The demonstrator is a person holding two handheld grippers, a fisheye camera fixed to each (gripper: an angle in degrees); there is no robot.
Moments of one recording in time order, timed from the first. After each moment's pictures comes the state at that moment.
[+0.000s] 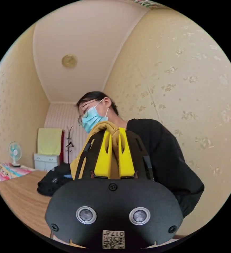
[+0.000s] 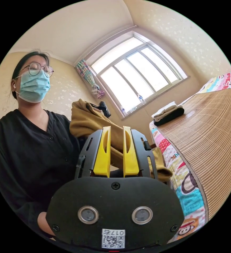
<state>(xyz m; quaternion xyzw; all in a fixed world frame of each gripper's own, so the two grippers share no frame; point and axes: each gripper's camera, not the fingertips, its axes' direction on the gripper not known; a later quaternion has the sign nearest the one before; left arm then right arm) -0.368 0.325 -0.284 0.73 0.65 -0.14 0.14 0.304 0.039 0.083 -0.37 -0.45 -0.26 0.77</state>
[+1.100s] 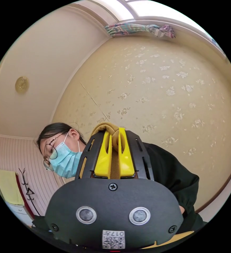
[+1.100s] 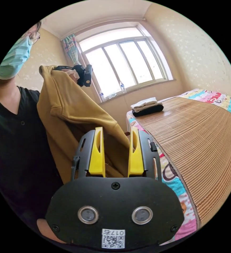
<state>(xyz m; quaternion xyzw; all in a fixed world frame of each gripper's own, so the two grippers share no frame) -0.360 0.273 -0.372 0.81 0.57 -0.03 -0.13 0.199 0.115 0.011 -0.37 -0.32 -0.38 0.79</state>
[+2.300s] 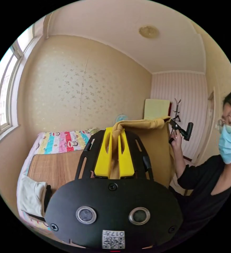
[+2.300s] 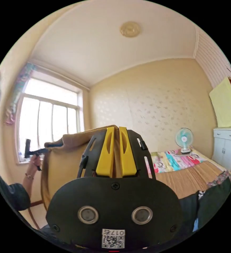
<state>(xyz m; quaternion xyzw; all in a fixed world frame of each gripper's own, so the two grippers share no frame) -0.482 -0.042 -0.226 0.32 0.49 -0.42 0.69 0.003 -0.181 -0.128 0.14 0.06 -0.40 0.91</state>
